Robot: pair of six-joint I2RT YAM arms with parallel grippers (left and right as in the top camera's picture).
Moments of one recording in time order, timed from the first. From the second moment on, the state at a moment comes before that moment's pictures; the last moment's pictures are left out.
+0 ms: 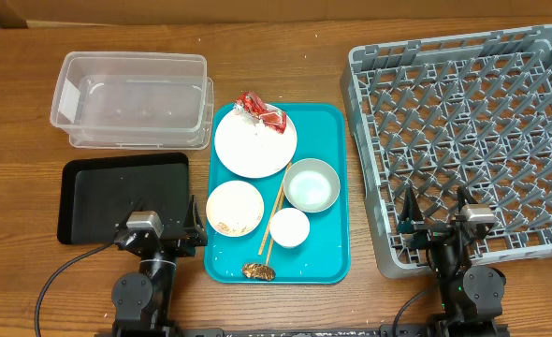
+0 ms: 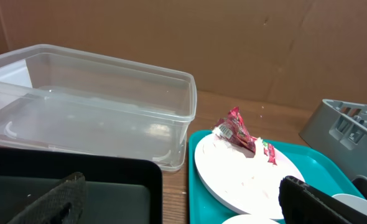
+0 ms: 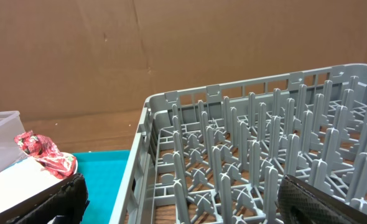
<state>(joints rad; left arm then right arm) -0.06 0.00 0.01 -0.08 -0.01 -0.22 0.09 0.01 0.02 -0.03 0.03 0.15</state>
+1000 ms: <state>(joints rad) -0.06 0.01 0.01 -0.08 -0.01 -0.22 0.09 0.01 0.02 -0.03 0.03 0.15</state>
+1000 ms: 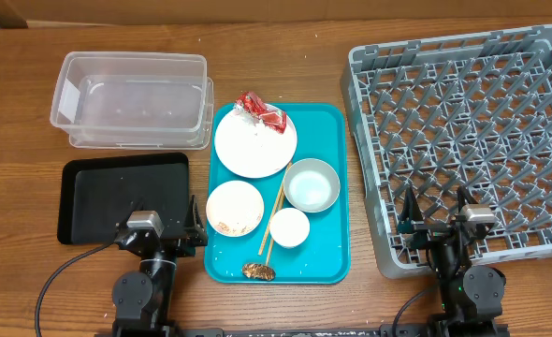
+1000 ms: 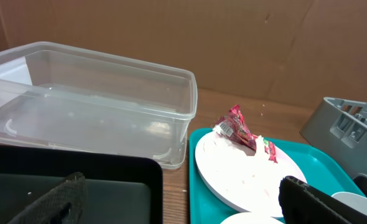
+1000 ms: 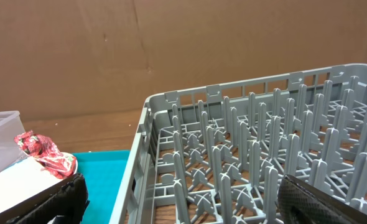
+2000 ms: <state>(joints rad) -0.06 0.01 0.01 -0.08 -0.01 -0.22 0.09 0.01 0.02 -0.03 0.03 0.15</state>
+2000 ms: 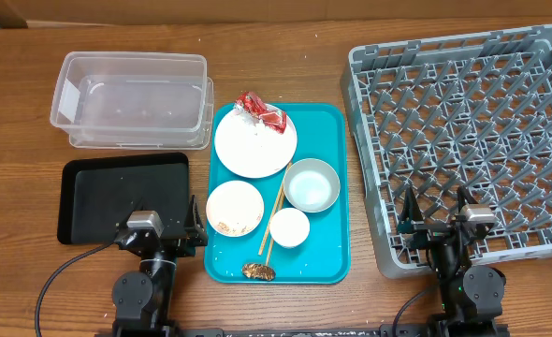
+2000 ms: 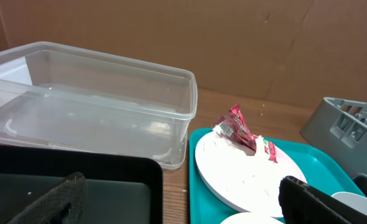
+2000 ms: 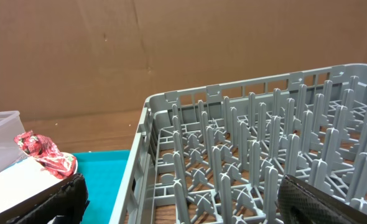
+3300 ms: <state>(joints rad) -0.06 0.11 0.19 -0.35 0.03 -0.22 0.09 0.12 0.14 -0.17 0.01 0.22</state>
